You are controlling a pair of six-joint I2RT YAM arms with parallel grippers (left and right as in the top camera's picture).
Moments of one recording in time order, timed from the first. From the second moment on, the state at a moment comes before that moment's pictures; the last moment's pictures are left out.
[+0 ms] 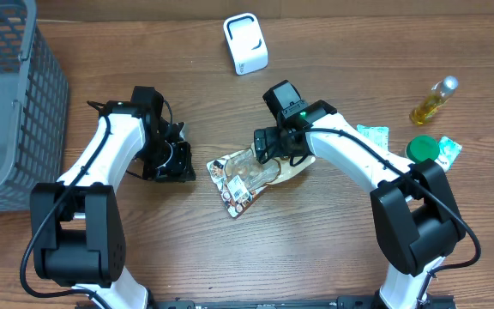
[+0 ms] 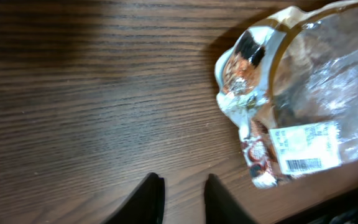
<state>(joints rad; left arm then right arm) -0.07 1.83 1.24 -1.07 0.37 -0.08 0.52 1.94 1.37 -0.73 -0.01 0.39</state>
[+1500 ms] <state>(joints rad) -0.21 1.83 1.14 -0.91 0.48 -0.28 0.69 1.94 1.35 -0.64 0.26 0.77</state>
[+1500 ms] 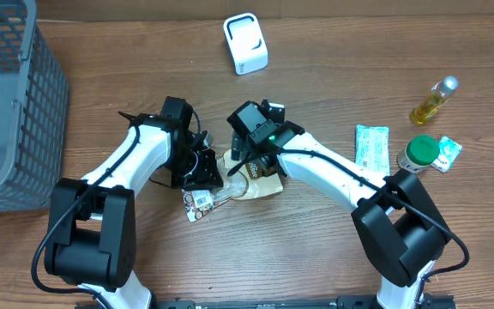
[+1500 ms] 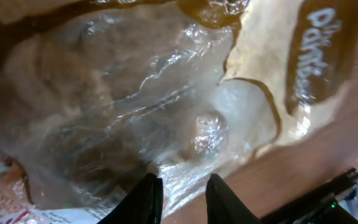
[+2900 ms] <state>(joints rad) -0.21 1.83 1.33 -1.15 0.20 -0.14 0.52 1.94 1.29 -0.62 -0.42 0.36</state>
